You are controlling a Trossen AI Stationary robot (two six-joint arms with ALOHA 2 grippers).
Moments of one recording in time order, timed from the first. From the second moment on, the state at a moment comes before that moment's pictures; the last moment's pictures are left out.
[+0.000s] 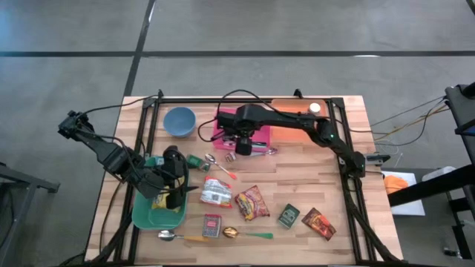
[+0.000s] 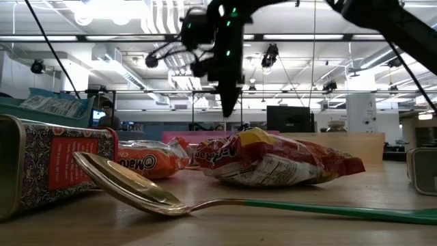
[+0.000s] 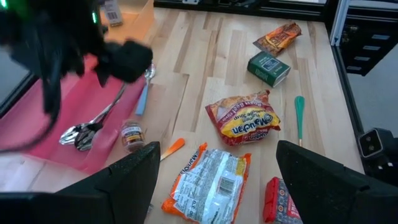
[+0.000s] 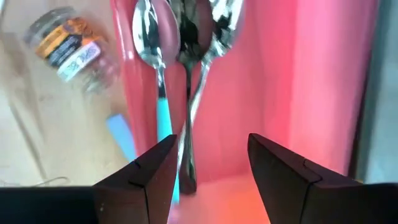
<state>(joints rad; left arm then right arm) -0.59 1.13 1.14 -0.81 -0.57 -0.53 -0.19 2.29 2.21 -1.36 0.24 -0.03</state>
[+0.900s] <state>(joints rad) -0.59 1.13 1.14 -0.80 -0.55 -0.55 0.45 1.62 1.34 -1.16 0.25 0.88</state>
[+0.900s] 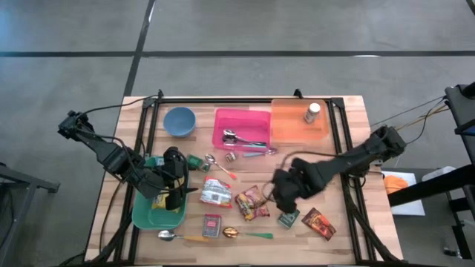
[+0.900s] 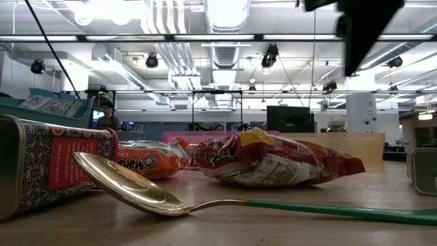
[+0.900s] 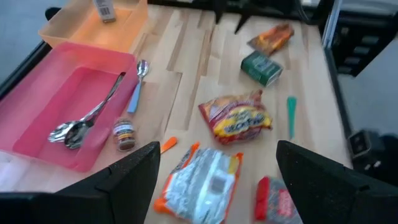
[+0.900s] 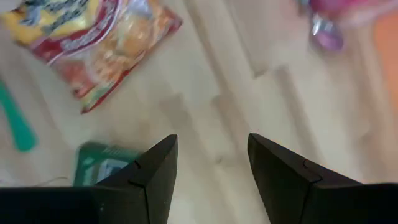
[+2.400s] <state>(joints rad) -0.59 1.13 1.14 -0.72 -0.68 -0.60 0.66 1.79 1.26 -0.79 0.18 0.27</state>
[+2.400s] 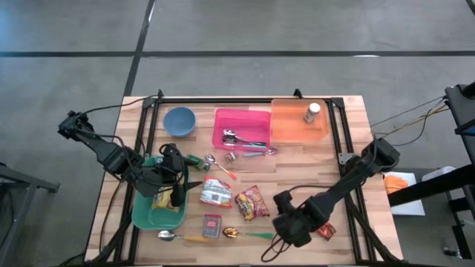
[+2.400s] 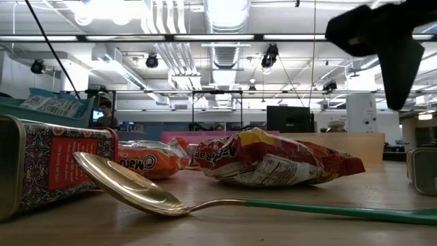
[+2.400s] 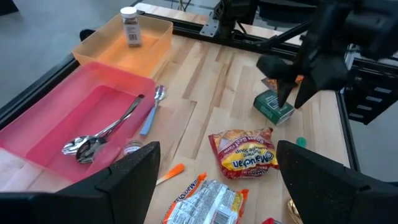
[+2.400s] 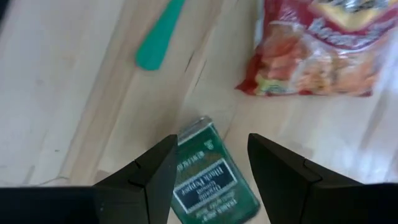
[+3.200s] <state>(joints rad) -0.59 1.13 1.14 -0.72 -0.68 -0.68 0.65 1.85 1.38 -0.82 0.10 0.71</state>
